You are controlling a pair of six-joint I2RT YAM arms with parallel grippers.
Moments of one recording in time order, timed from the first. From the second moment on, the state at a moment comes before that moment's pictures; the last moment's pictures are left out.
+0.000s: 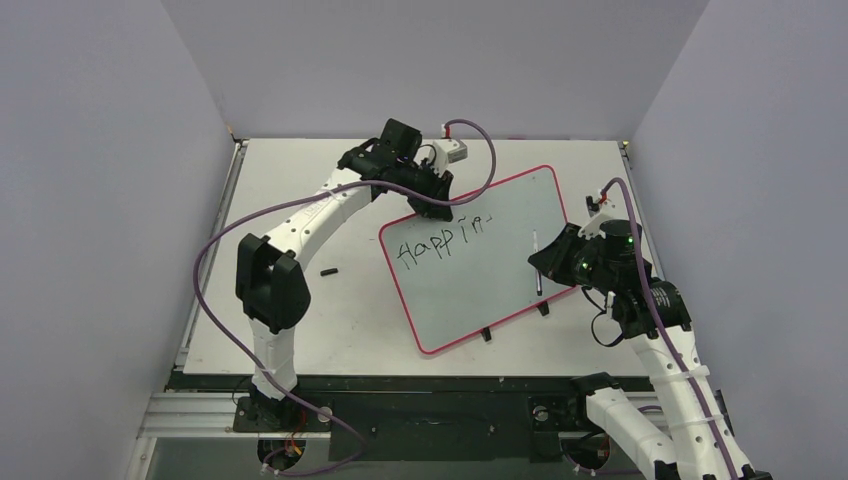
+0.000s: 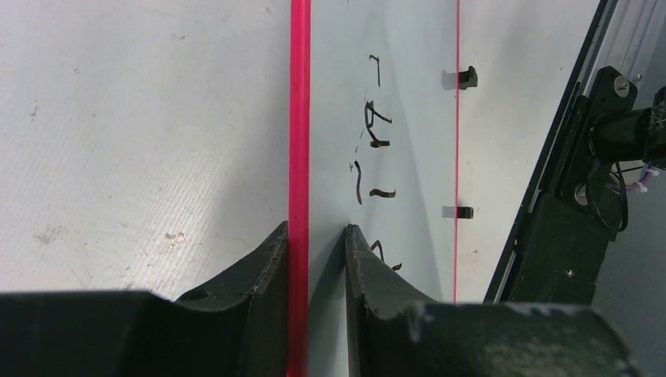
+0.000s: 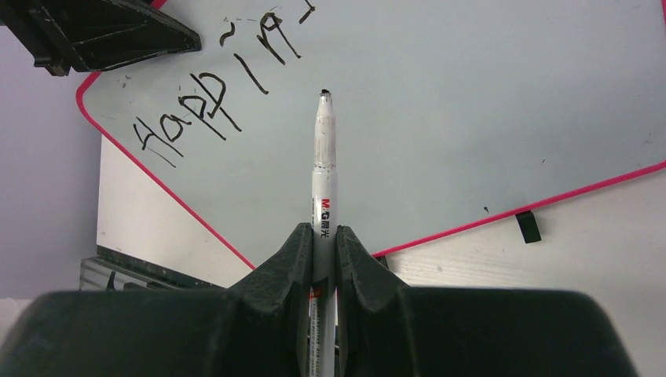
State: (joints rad) left arm -0.59 1.96 1.90 -0.77 0.58 0.16; right arm 0.21 0.79 0.96 -0.76 -0.25 0.53
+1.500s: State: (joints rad) left arm -0.60 1.98 1.84 -0.75 0.39 0.22; right arm 0.21 0.80 0.96 -0.76 -0.24 0.51
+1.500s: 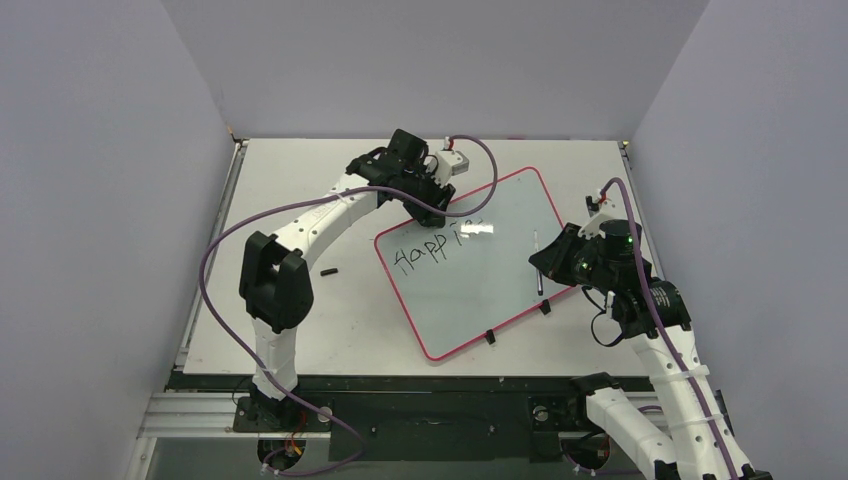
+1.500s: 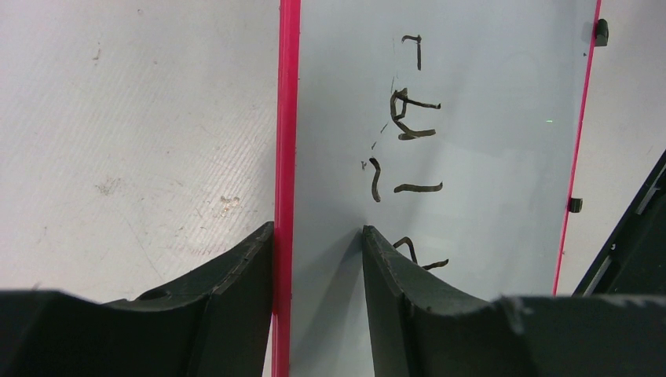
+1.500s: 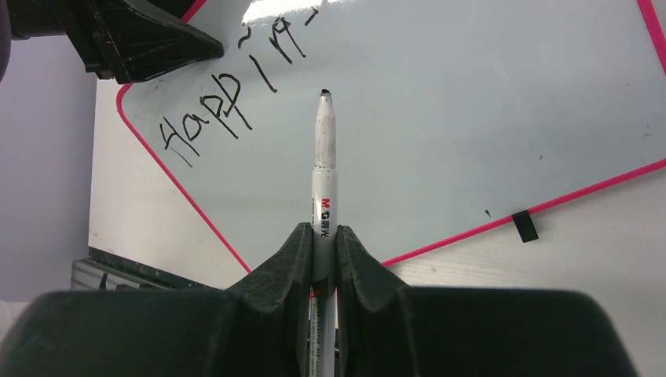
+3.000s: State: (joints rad) left arm -0.57 1.65 1.82 -0.60 0.49 -0.05; right arm 0.41 0.80 0.96 -0.56 -0.39 0.44
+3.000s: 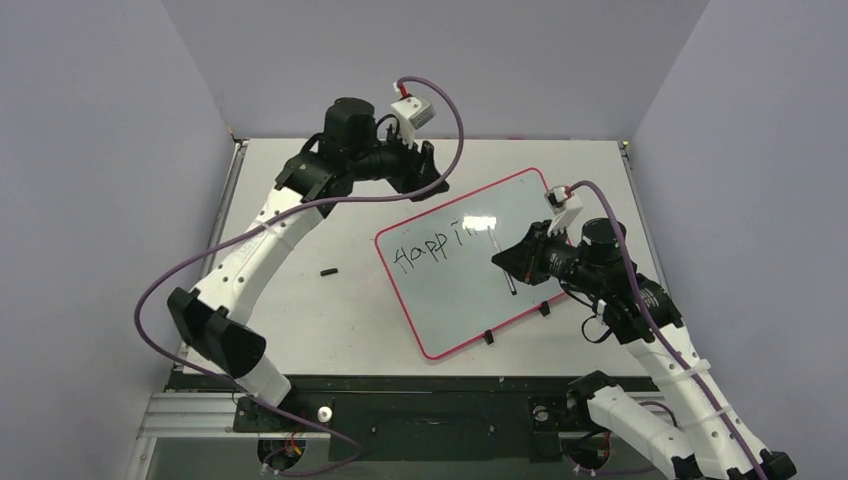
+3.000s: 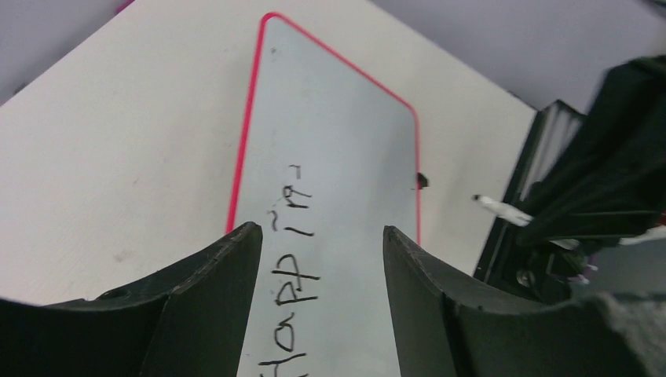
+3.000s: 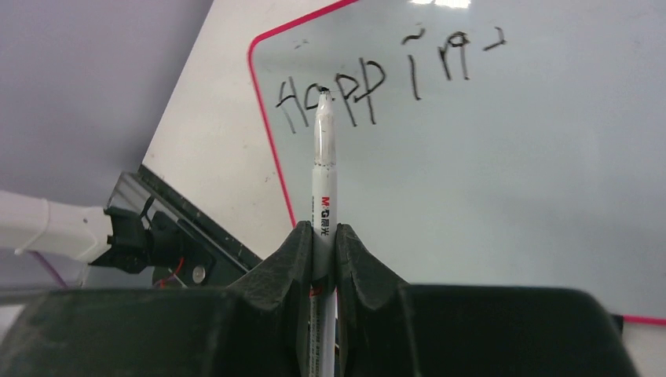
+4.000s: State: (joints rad) left arm -0.80 1.03 1.14 -0.46 0.68 0.80; right arm 0.62 1.11 1.11 -0.58 -0.72 0.51
